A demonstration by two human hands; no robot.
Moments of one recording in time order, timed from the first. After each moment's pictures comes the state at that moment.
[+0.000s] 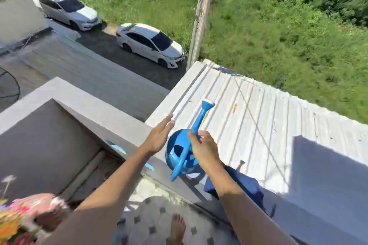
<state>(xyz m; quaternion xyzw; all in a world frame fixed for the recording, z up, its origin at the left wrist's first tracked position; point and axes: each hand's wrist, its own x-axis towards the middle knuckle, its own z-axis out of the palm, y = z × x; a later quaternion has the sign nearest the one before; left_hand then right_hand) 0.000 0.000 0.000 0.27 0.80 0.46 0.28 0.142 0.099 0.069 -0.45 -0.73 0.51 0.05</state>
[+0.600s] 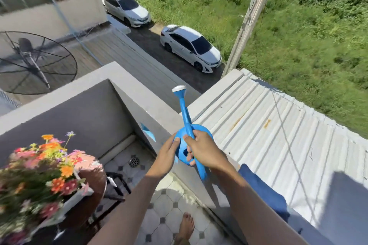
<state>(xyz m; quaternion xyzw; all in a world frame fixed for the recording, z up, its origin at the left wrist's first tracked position) 0.076 -0.087 -0.003 0.10 0.73 0.62 0.26 0.118 0.034 0.090 -0.26 -0.76 0.57 -0.14</state>
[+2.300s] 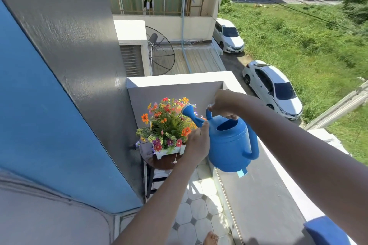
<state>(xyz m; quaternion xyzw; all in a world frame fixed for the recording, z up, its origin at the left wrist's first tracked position) 0.177 -0.340 0.100 -0.21 0.74 0.64 0.06 0.087 -0.276 0.226 0.12 -0.97 0.06 -0.21</state>
